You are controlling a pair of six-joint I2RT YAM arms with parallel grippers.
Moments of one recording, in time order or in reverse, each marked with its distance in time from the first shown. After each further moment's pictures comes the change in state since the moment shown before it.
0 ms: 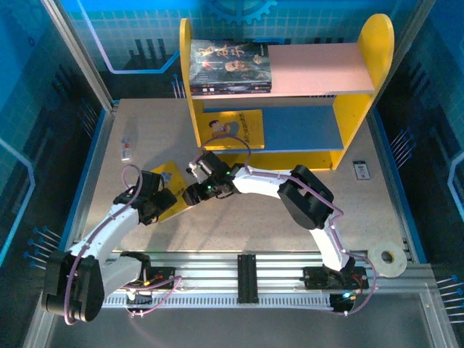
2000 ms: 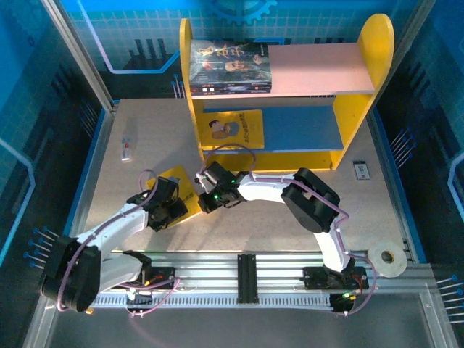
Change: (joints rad) left arm -0.190 0.060 -0.039 0.016 0.025 -0.065; right arm 0.018 -0.080 -0.179 -0.003 0.070 0.003
